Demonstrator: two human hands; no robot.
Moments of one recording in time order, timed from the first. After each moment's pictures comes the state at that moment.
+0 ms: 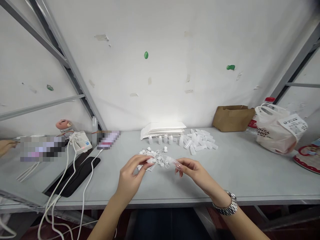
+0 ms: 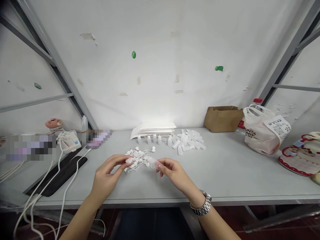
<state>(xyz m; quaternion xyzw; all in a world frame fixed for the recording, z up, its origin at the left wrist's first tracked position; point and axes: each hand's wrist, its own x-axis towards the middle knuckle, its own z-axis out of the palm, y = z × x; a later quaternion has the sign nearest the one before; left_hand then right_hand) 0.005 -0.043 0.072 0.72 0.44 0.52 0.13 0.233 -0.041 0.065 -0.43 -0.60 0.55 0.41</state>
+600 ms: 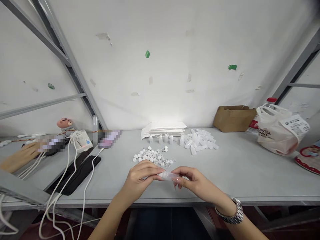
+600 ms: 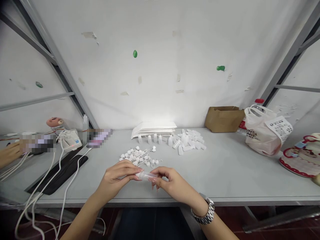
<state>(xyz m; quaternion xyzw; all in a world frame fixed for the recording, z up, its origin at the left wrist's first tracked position) 0.008 -0.041 0.068 0.83 0.25 0.48 0.15 0.228 -0.059 0.076 -0.38 -0.70 0.52 0.31</state>
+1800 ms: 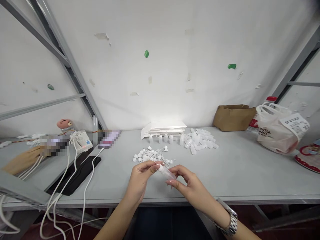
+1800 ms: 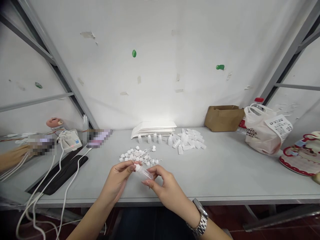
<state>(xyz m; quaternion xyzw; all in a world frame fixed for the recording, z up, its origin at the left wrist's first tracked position) 0.032 -0.045 0.062 0.46 0.41 0.56 0.55 0.209 -0.072 0.062 -0.43 -0.68 0.44 0.41</state>
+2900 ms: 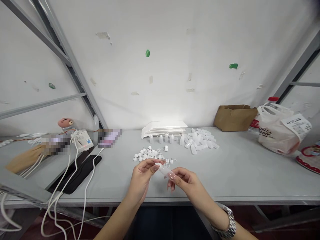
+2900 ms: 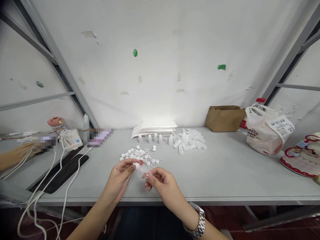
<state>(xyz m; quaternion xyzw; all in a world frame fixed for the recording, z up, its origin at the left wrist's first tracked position) 0.037 -0.050 0.064 0.42 0.36 0.59 0.58 0.197 -0.072 0.064 -0.39 -0.54 0.60 0.45</state>
